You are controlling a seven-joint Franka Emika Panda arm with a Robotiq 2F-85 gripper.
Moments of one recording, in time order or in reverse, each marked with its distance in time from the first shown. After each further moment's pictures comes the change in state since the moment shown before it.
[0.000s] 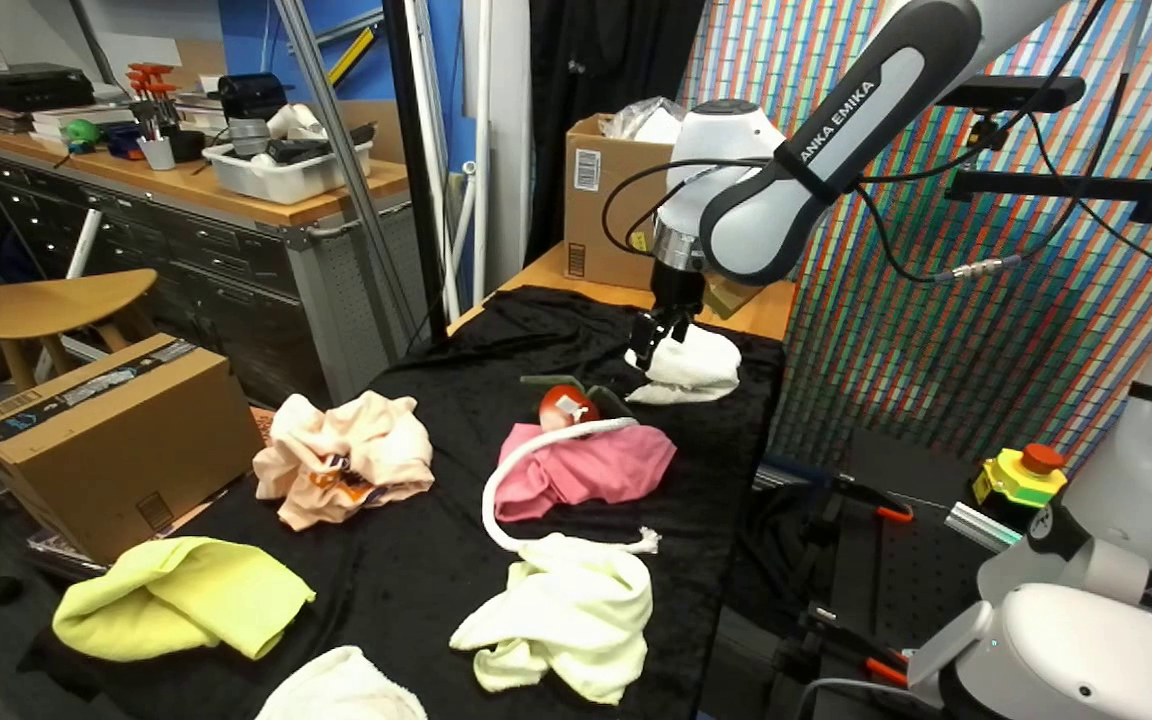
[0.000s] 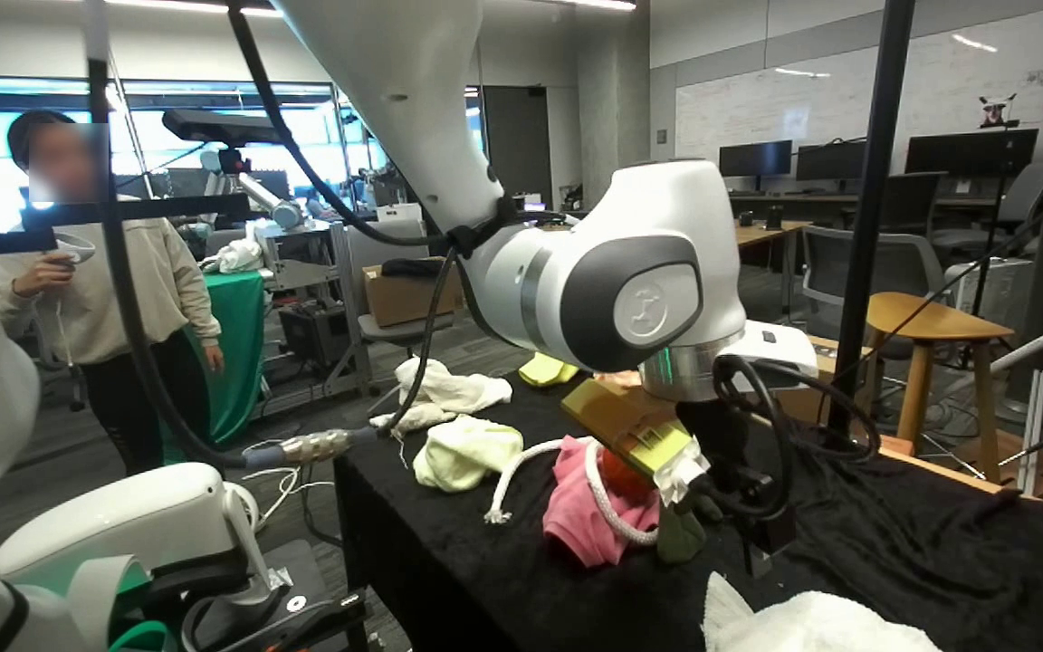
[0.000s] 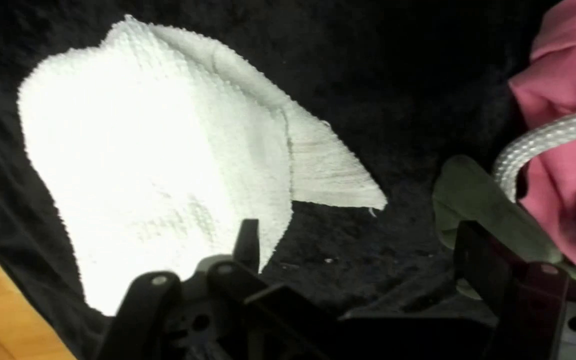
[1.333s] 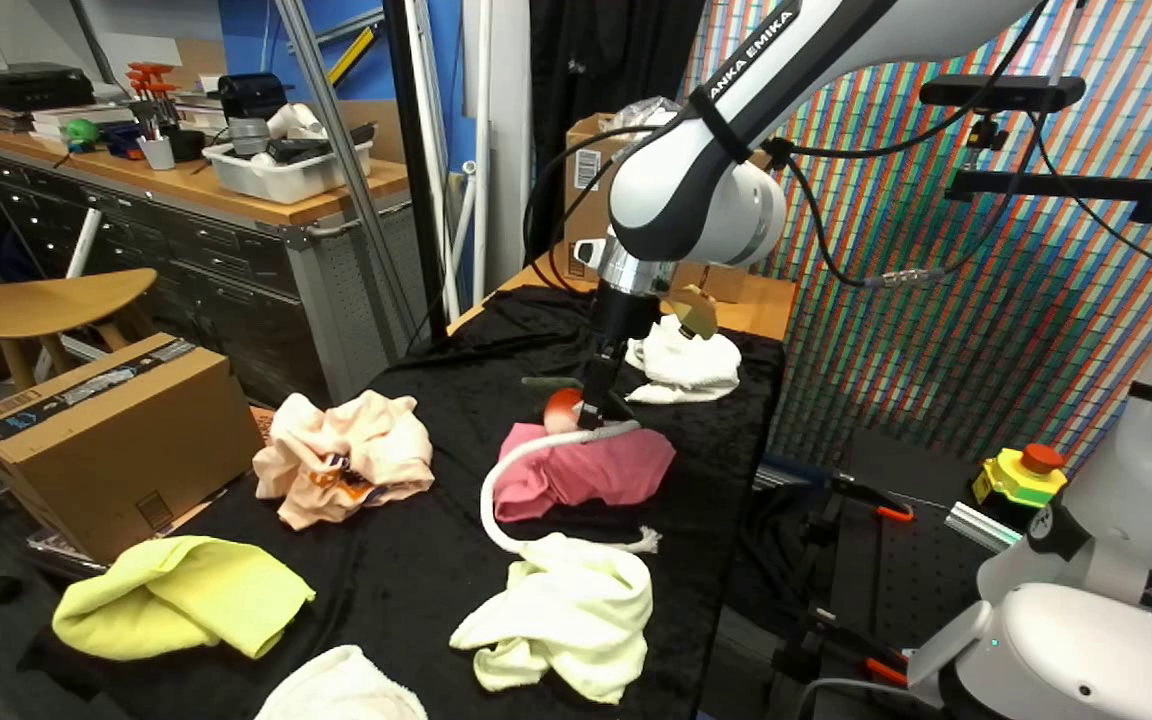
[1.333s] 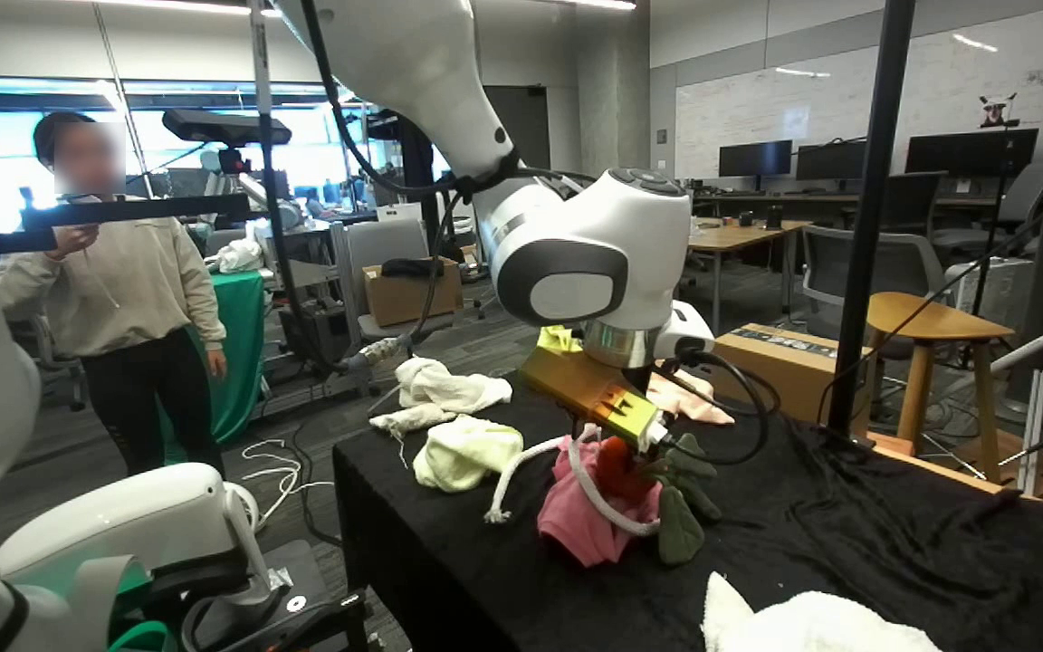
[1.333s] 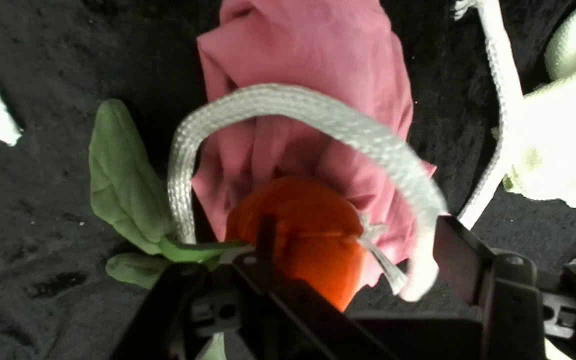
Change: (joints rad) arm -0.003 0.044 0.263 0.087 0.710 -0.132 -0.828
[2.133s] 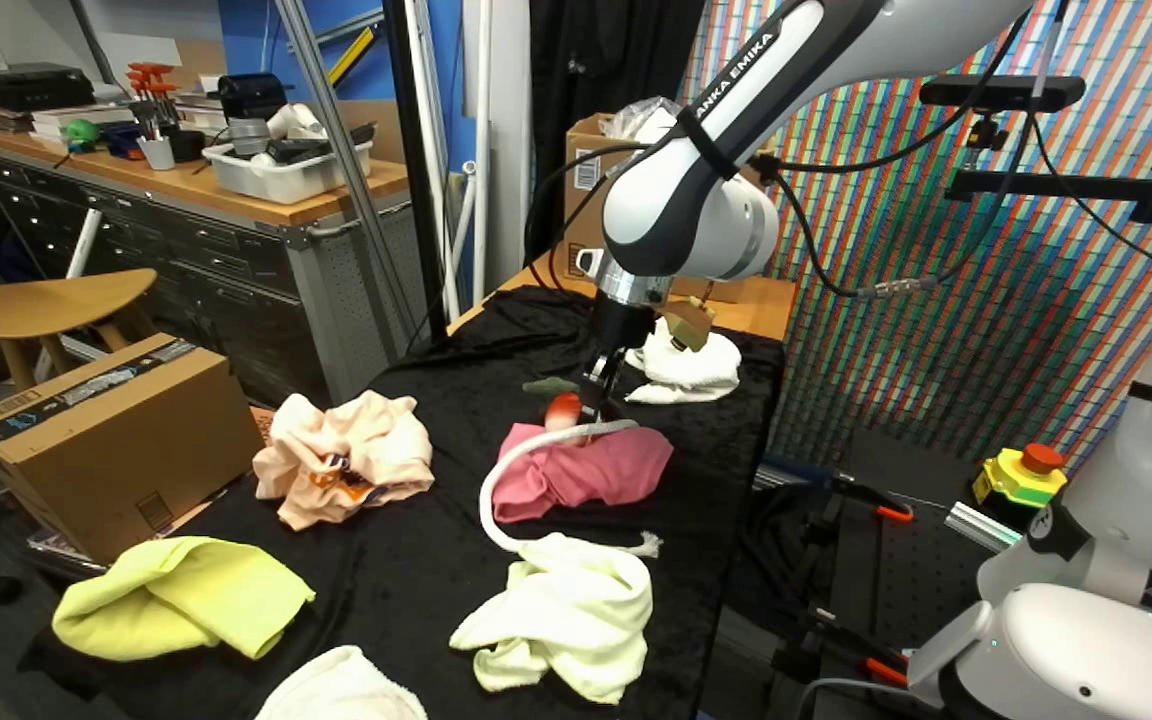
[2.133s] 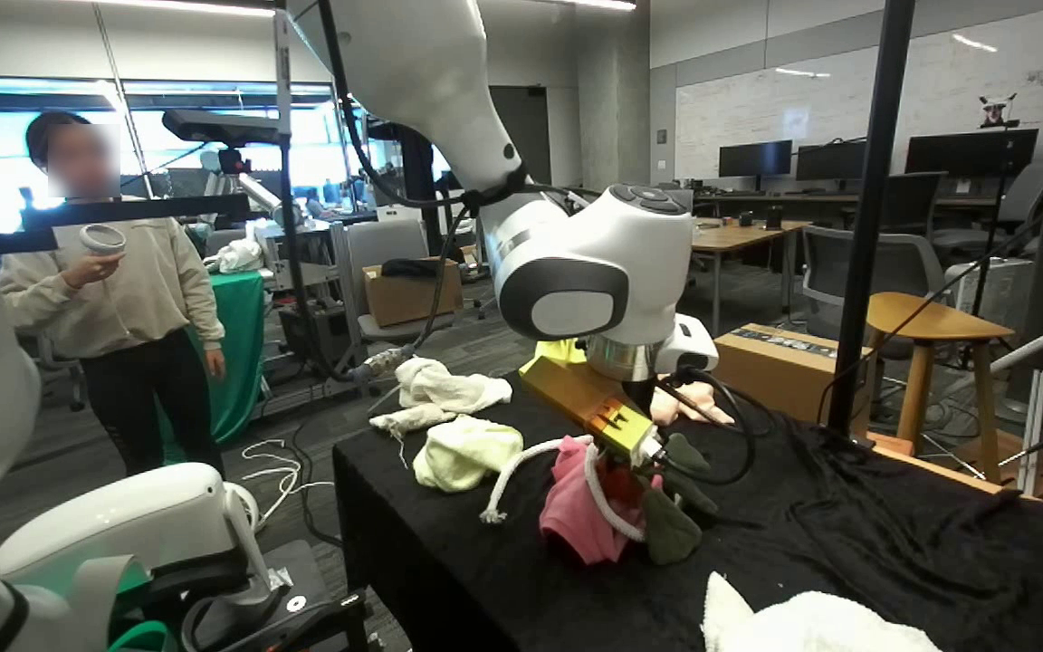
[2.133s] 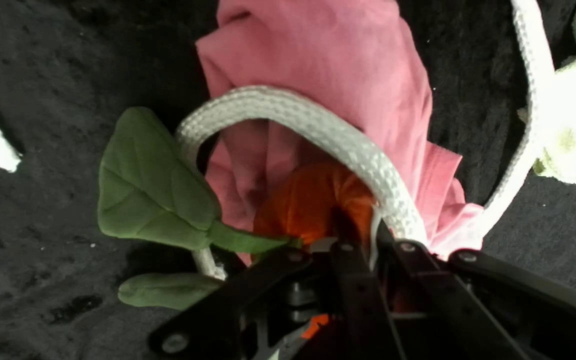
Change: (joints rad) arm 0.000 0.046 0.004 0.010 0.026 0.052 0.053
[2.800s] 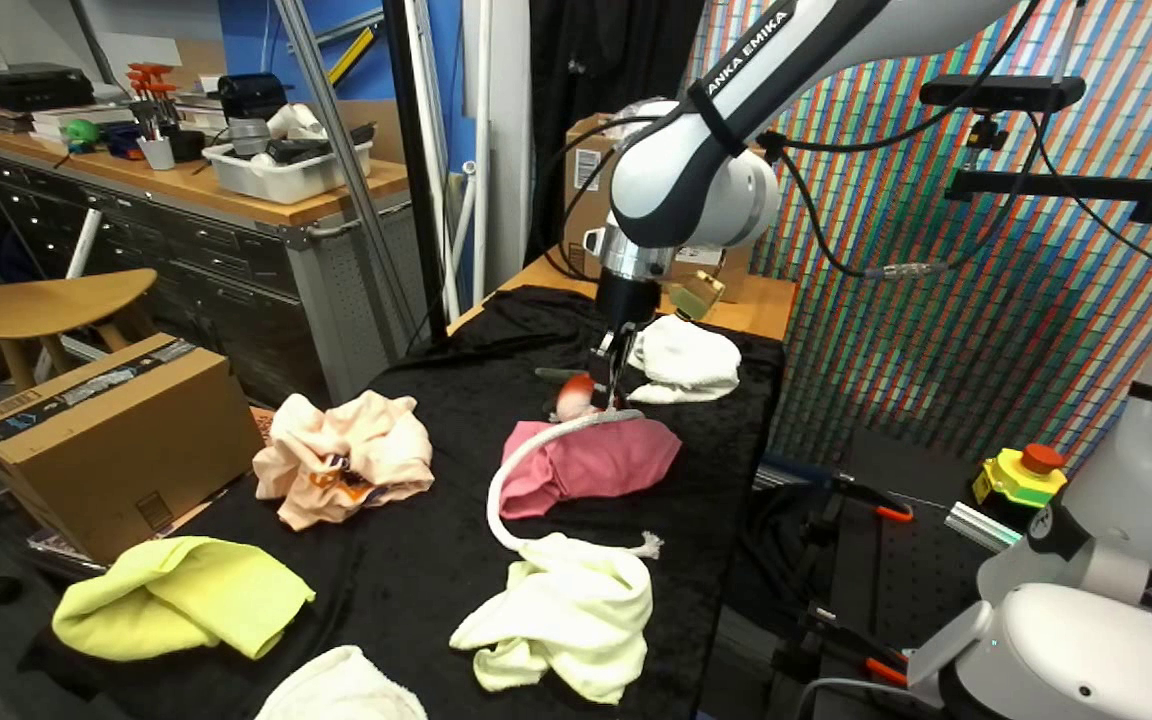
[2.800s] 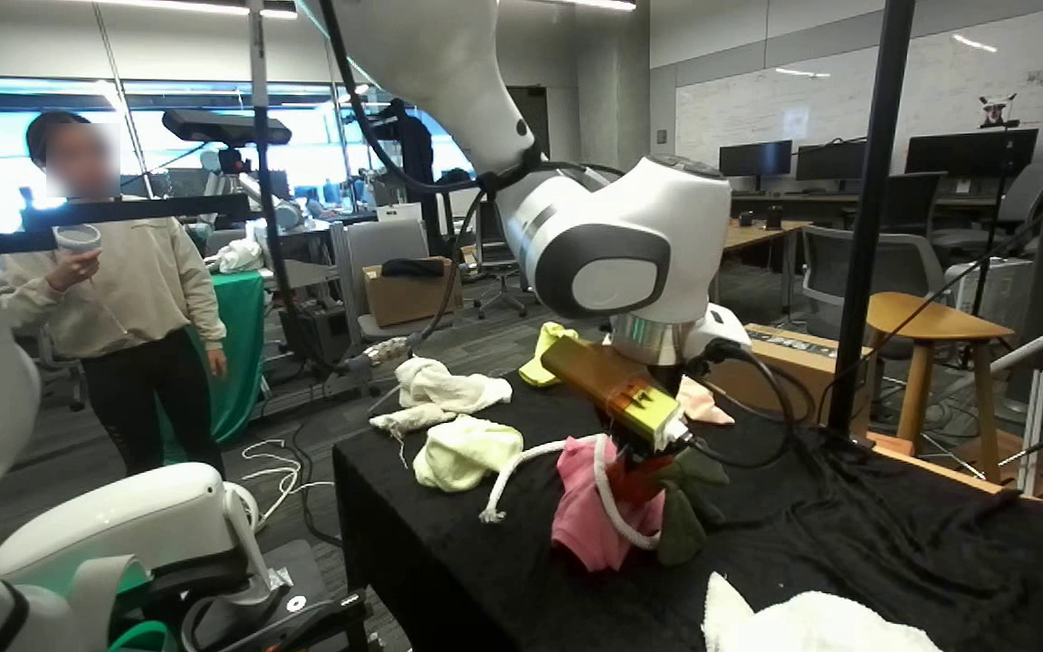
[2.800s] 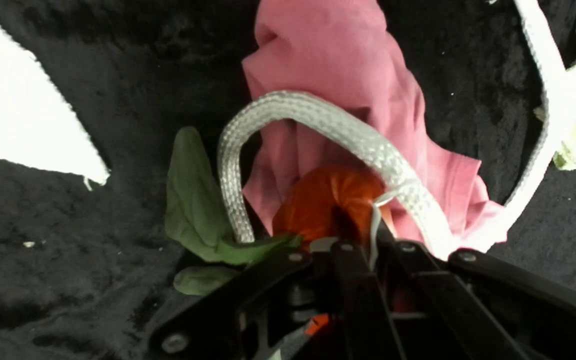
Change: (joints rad) arm 0.001 -0.027 -0.072 0.039 -0.138 -0.123 0.137
